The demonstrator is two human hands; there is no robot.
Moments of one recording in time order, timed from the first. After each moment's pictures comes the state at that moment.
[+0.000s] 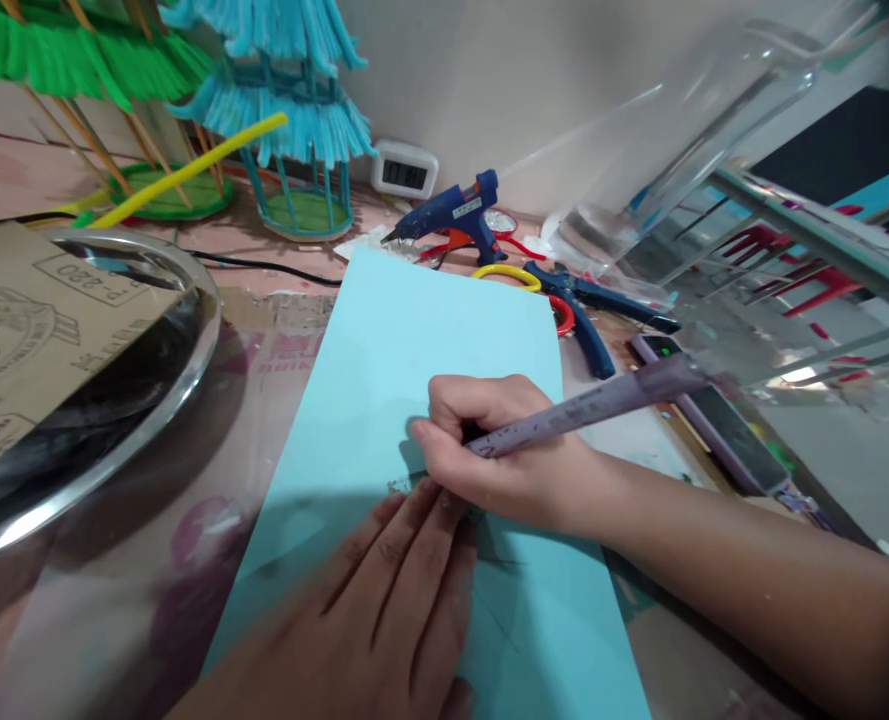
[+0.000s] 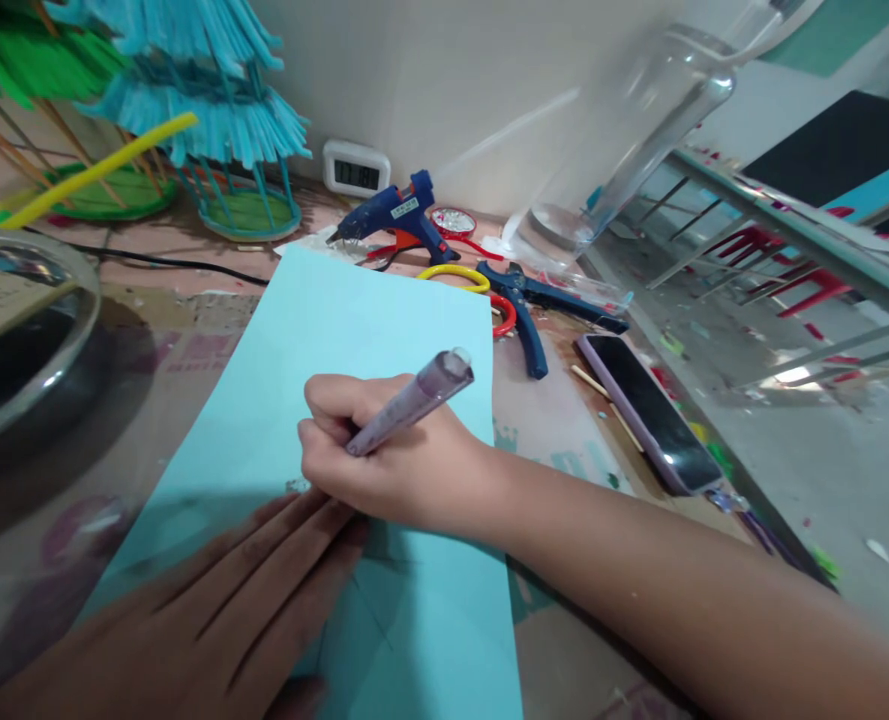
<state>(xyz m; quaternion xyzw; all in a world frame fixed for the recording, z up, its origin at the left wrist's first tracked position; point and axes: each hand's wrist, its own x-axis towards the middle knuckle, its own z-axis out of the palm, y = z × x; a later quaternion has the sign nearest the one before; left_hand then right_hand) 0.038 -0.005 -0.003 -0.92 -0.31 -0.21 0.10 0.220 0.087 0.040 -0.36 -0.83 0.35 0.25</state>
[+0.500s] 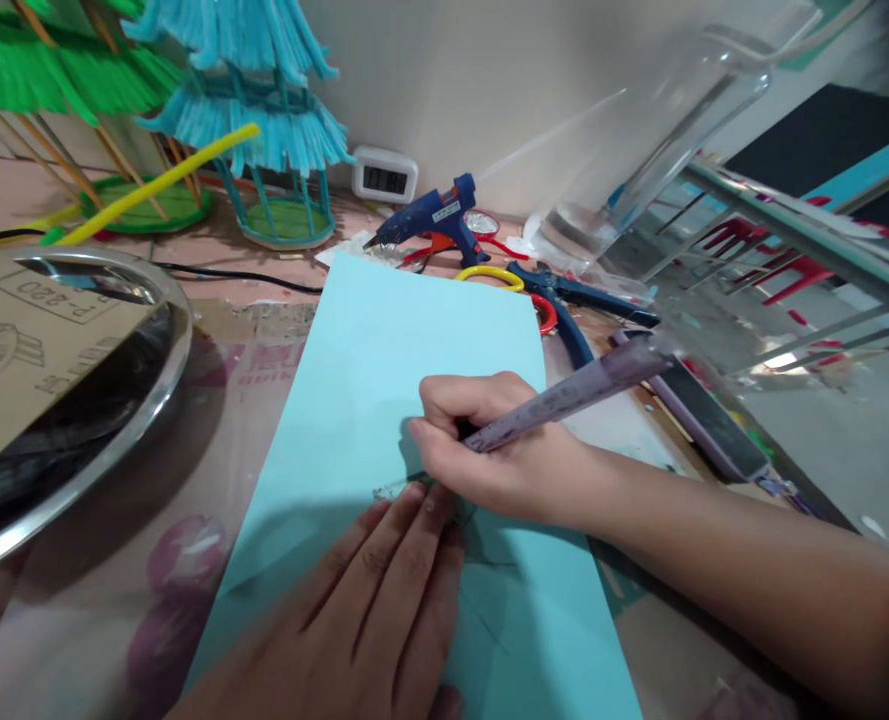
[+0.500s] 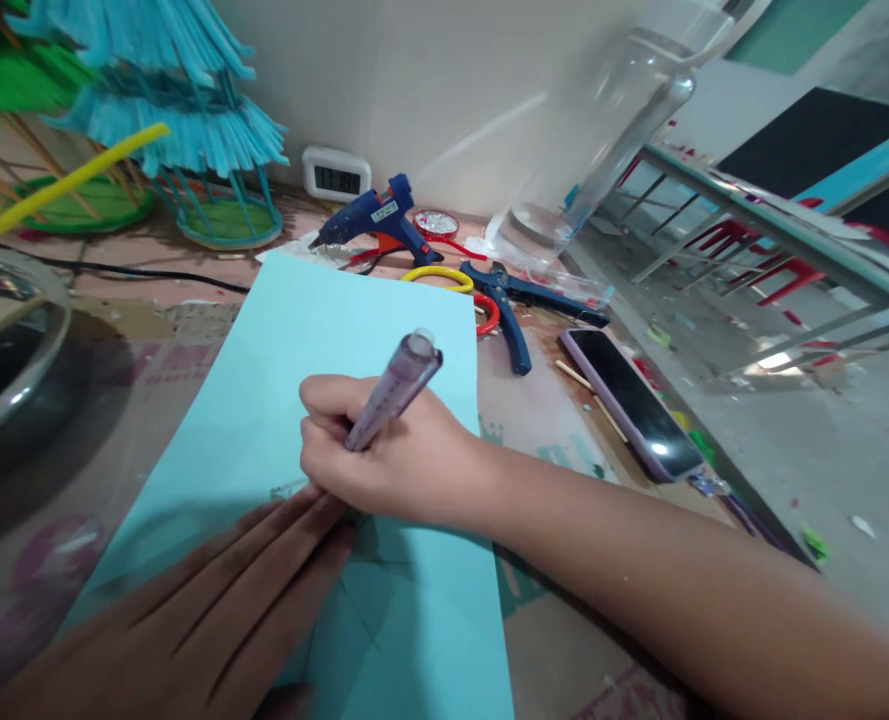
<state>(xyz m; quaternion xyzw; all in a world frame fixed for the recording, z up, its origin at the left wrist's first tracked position) 0.040 -0.008 -0.017 -0.91 -0.32 -0.23 0.09 0.226 0.087 0.041 -0.36 -0.81 0.38 0.26</state>
